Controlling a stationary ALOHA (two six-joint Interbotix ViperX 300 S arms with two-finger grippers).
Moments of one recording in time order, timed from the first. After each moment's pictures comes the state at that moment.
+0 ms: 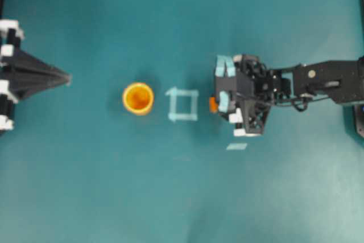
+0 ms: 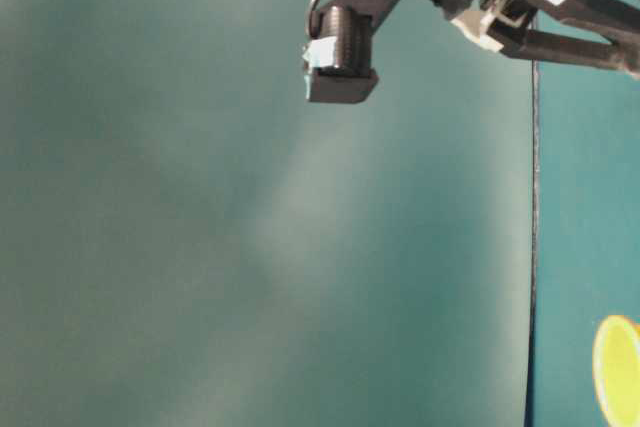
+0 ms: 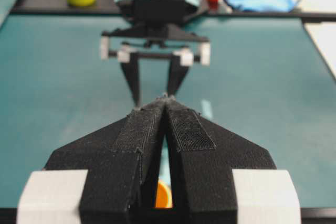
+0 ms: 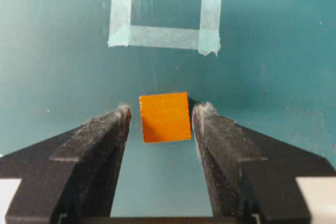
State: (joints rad) left arm 0.00 -0.97 1.18 0.01 -0.25 -0.01; right arm -0.04 0.03 0.77 -0.02 0.06 -0.03
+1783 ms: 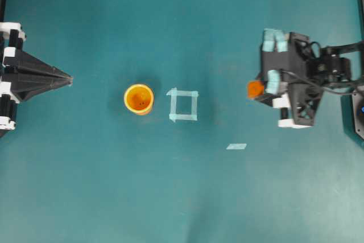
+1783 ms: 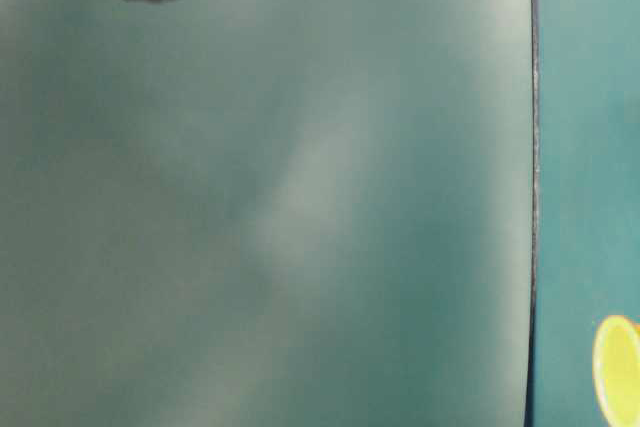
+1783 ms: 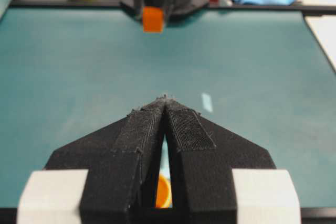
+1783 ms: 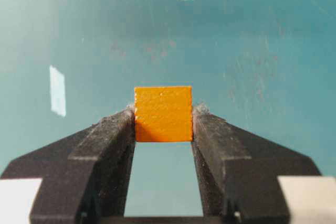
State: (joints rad) left arm 0.00 -0.97 1.18 0.01 -0.23 -0.01; right arm -0.04 -0.44 0.79 -0.02 0.55 0.00
